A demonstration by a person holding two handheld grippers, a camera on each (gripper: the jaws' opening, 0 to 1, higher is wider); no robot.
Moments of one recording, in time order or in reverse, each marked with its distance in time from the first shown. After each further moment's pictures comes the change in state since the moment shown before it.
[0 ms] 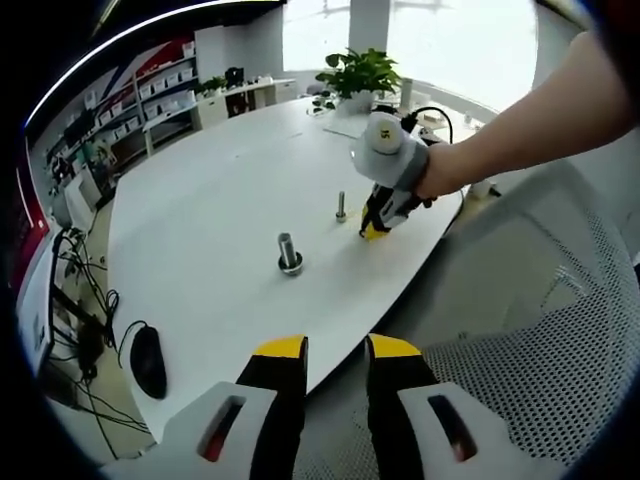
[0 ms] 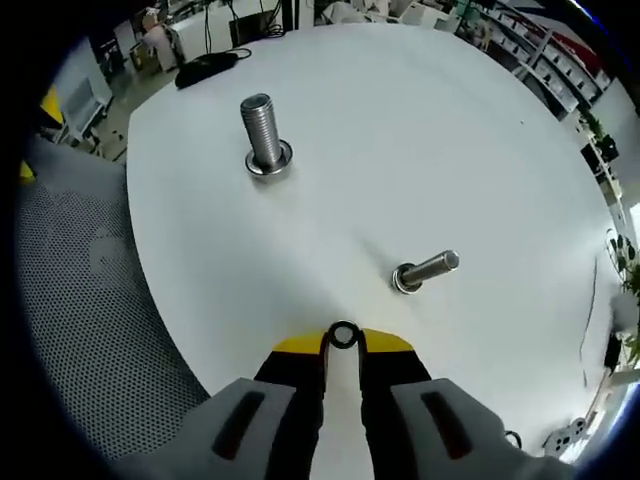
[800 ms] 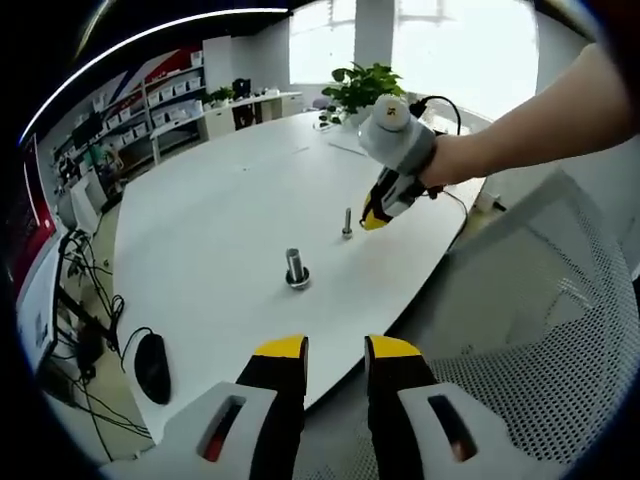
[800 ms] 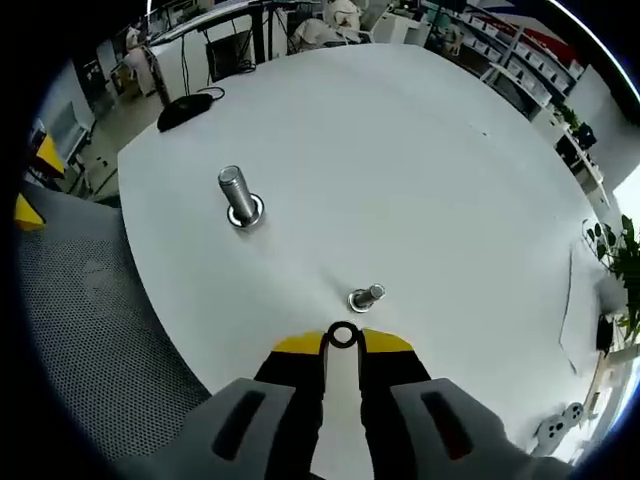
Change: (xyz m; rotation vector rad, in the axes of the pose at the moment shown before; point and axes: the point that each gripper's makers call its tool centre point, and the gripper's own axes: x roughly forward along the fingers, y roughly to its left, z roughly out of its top) left arm -0.005 0.006 0.010 -0.019 -0.059 0.023; right arm -0.045 -0.029 0.029 0.084 -0.068 -0.050
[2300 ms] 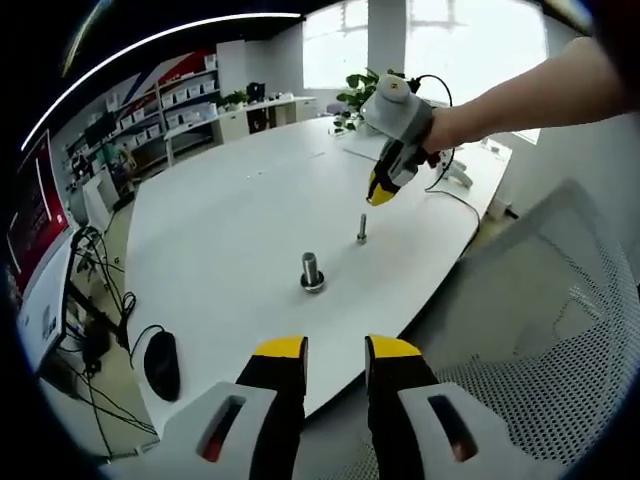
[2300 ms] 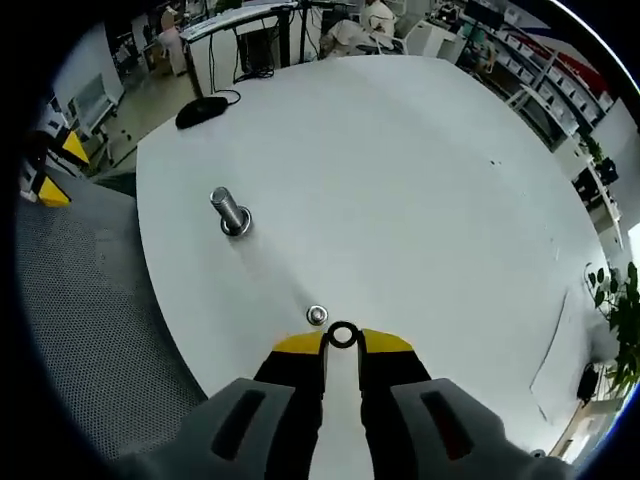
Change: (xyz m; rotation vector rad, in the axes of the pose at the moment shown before) left arm -0.004 0.009 0.003 -0.019 -0.024 0.050; right arm -0.012 -0.033 0.020 -0.141 0.004 0.087
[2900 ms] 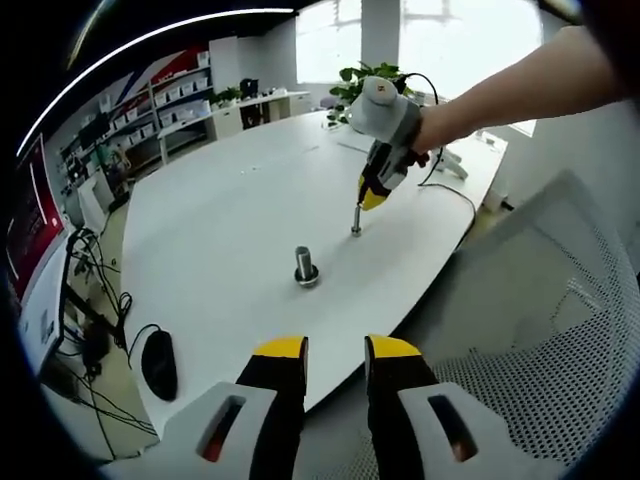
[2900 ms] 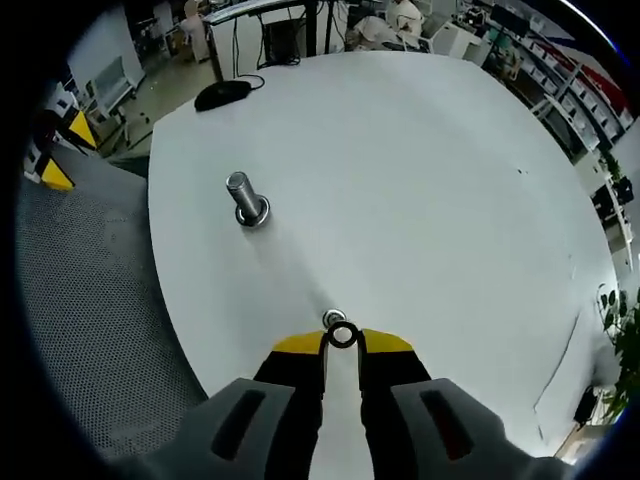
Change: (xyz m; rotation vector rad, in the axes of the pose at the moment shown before) left arm 0.002 -0.004 -0.004 0.019 0.022 -0.016; right arm 0.019 0.014 0.001 -0.083 0.023 0.057
